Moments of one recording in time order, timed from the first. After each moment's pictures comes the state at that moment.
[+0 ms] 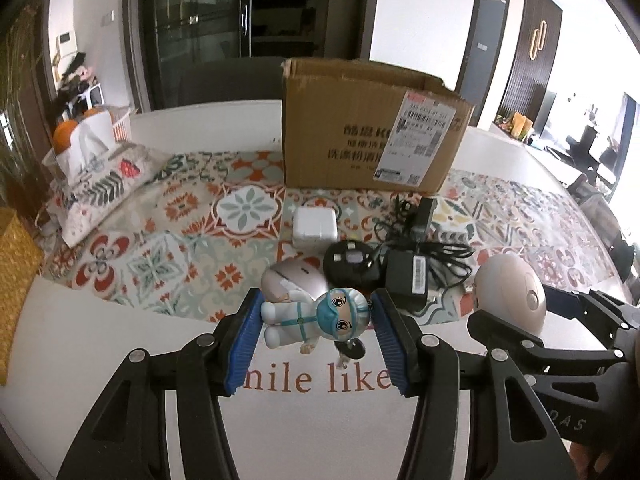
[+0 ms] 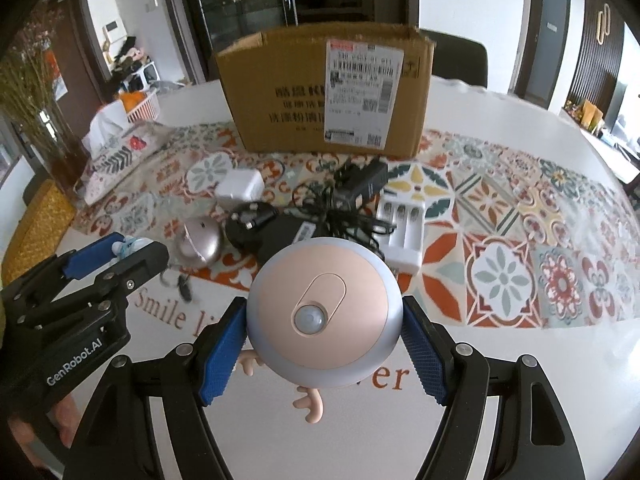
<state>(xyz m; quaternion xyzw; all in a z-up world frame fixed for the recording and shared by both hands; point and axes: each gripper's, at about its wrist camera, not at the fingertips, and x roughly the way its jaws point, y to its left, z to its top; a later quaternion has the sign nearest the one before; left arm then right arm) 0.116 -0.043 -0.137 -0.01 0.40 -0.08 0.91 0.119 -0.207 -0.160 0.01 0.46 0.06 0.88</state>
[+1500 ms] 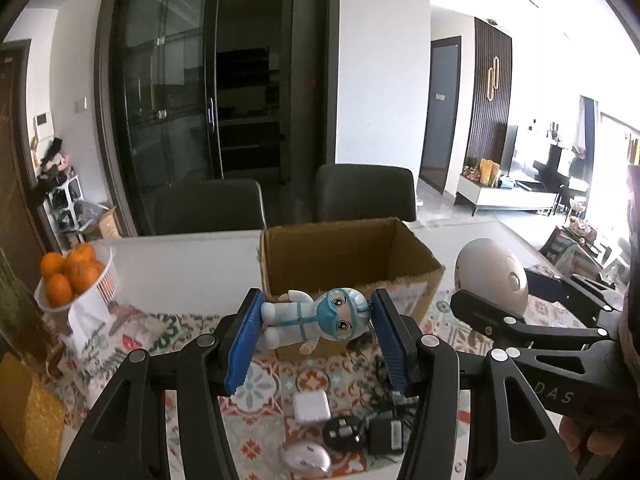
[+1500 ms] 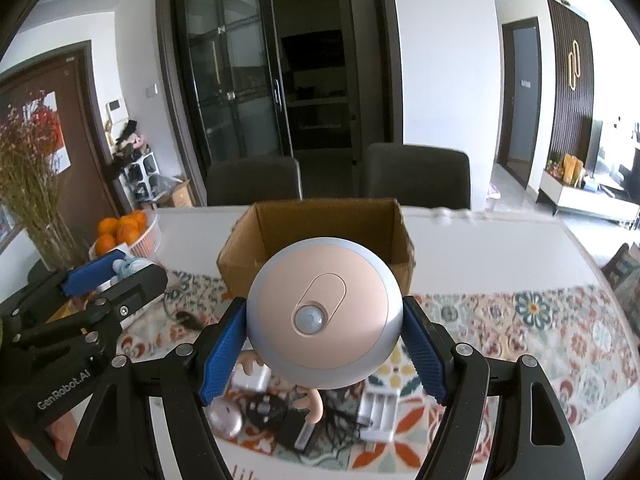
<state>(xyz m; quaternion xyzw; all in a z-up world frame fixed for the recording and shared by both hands) 0.202 -0.052 0.003 0.03 0.27 -0.13 0.95 0.193 -0.211 -0.024 0.02 0.31 0.04 0.95</state>
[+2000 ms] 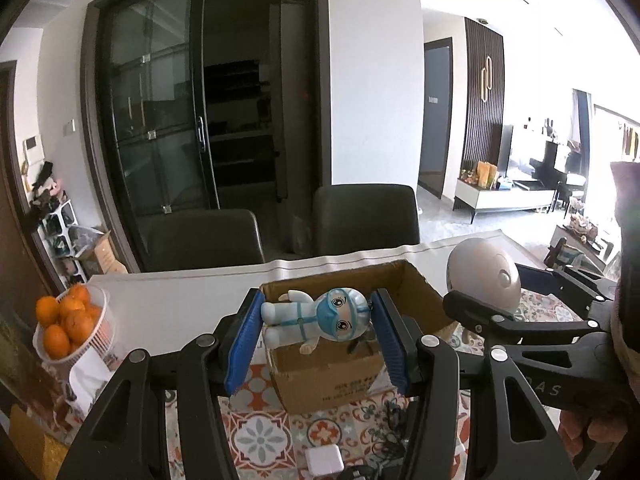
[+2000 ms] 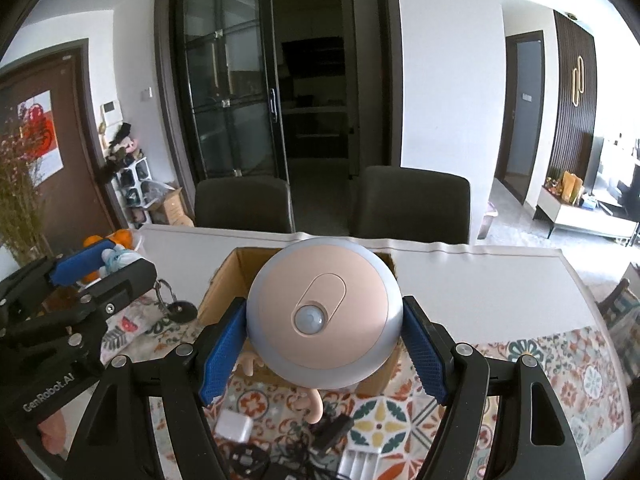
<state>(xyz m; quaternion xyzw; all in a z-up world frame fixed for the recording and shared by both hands) 0.263 -0.069 0.033 0.05 0.26 -0.15 0.95 0.260 -0.220 0.007 0.01 0.31 0.04 0.95</state>
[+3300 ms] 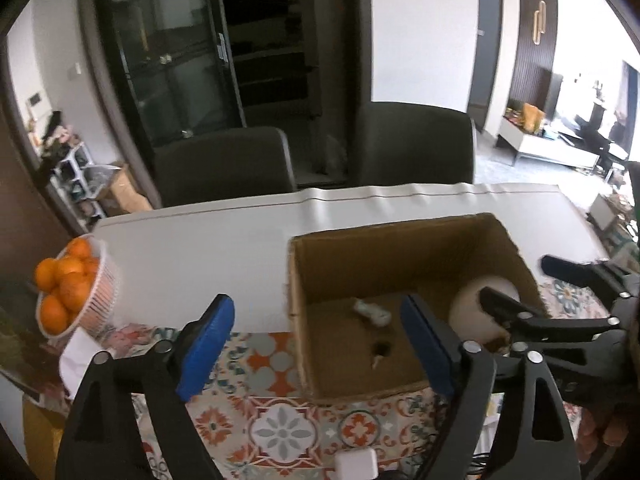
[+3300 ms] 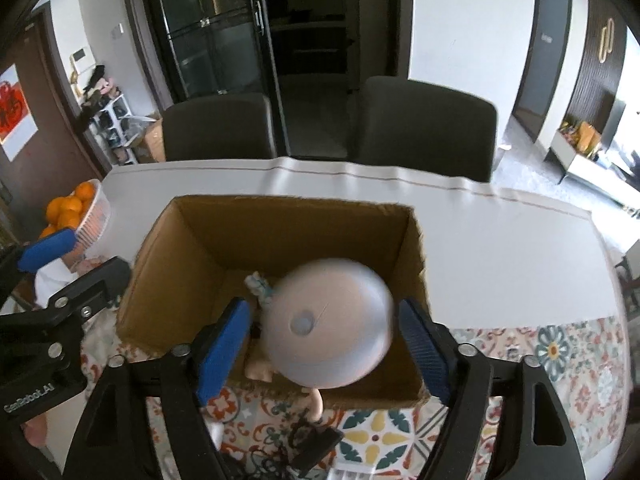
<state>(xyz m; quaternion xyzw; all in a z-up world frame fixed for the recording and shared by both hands) 0.368 -0.068 -0.021 0.06 0.40 -0.07 0.91 0.382 -0.229 -0.059 0.00 0.45 0.03 0.89</state>
